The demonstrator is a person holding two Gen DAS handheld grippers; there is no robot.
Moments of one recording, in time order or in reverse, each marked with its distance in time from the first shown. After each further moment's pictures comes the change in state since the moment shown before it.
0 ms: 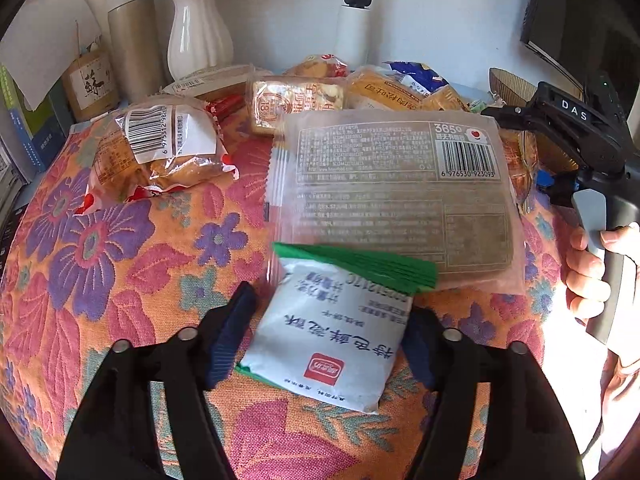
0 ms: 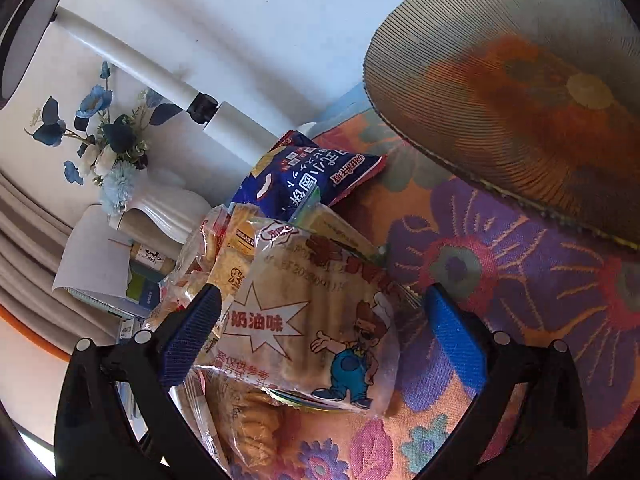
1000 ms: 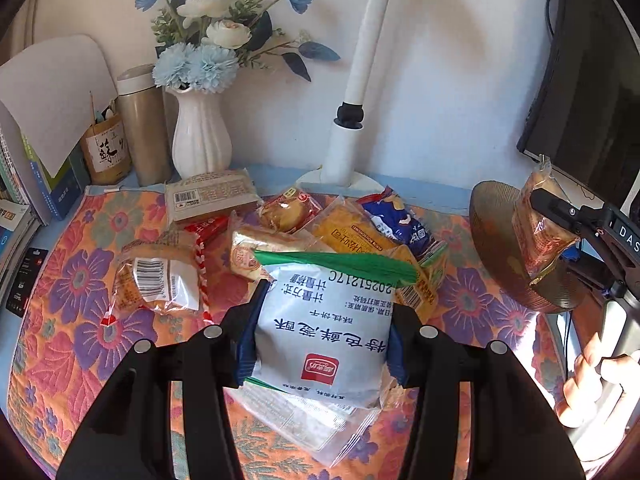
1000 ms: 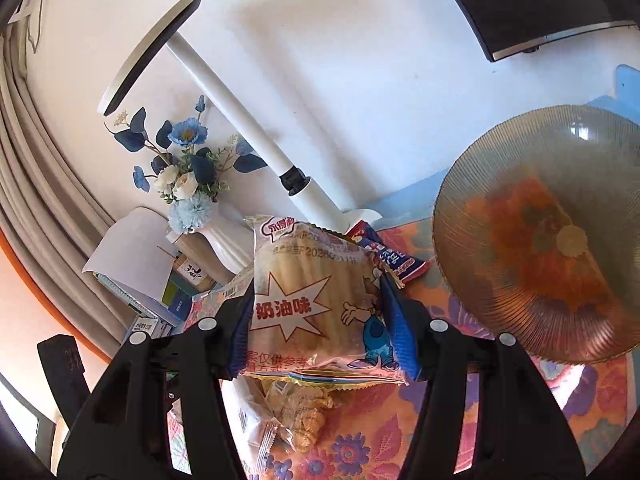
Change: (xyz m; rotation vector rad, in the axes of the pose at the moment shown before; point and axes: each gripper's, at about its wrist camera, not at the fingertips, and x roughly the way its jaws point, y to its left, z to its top) left arm -0.058 -0.041 0.100 -0.124 -0.165 -0.040; right arm -0.109 0.036 0.045 -0.138 -0.215 0.133
